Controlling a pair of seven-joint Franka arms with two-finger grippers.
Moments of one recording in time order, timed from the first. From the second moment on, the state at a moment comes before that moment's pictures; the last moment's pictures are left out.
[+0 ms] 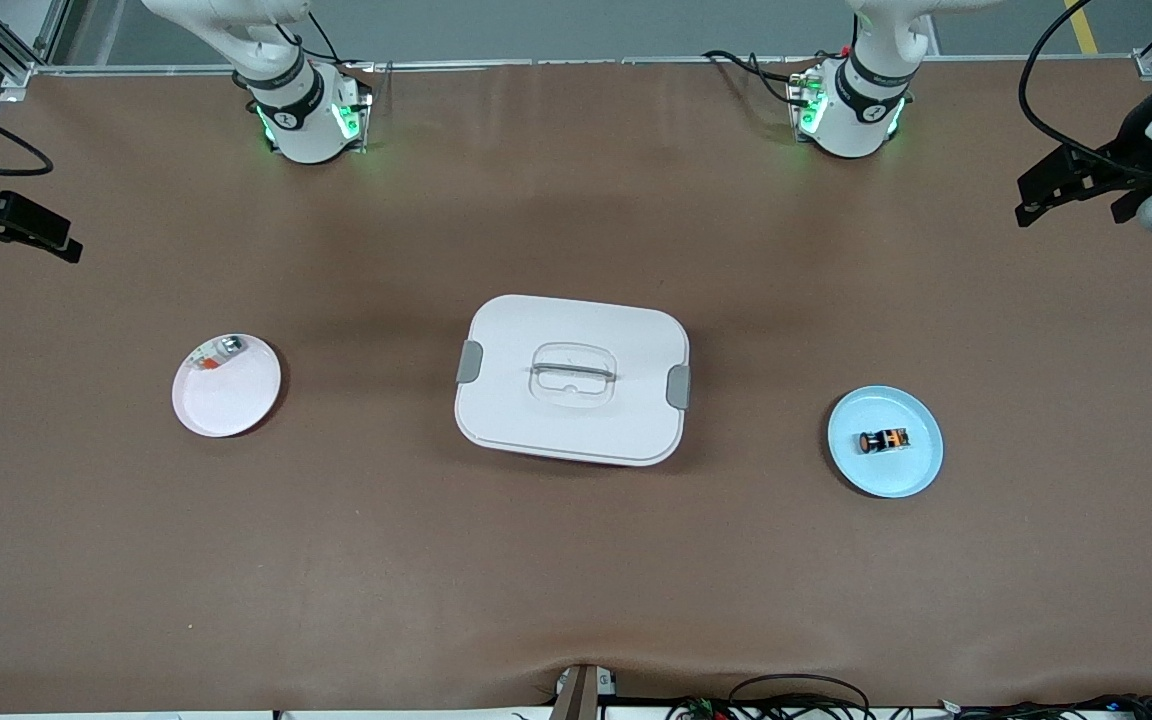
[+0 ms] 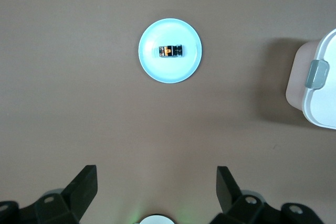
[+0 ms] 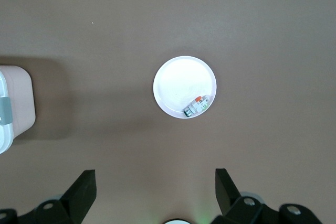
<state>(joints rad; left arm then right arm) 0.04 -0.07 -0.13 -1.54 0.01 1.45 -0.11 -0.06 0.01 0.01 -1.51 0.01 1.44 0.05</state>
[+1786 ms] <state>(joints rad) 0.04 0.19 -0.13 -1.90 0.08 2.10 -0.11 -0.06 0.01 0.01 -1.51 0.01 1.44 0.05</state>
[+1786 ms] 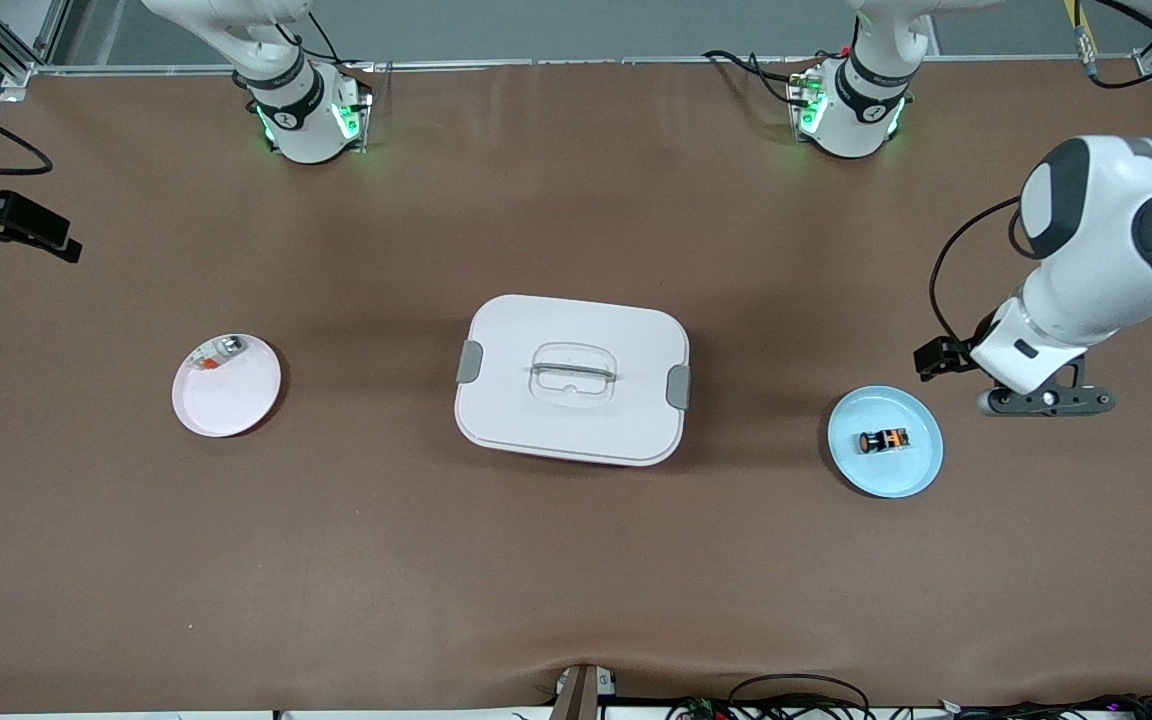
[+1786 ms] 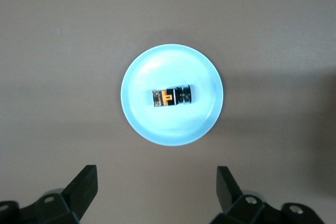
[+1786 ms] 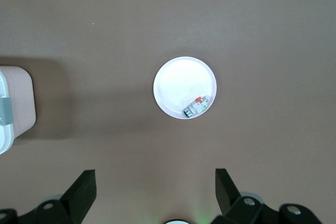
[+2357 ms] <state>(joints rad) 0.06 0.38 -0.13 -1.94 0.08 2.37 -0.14 -0.06 0.01 0.01 -1.50 0.01 1.44 0.05</state>
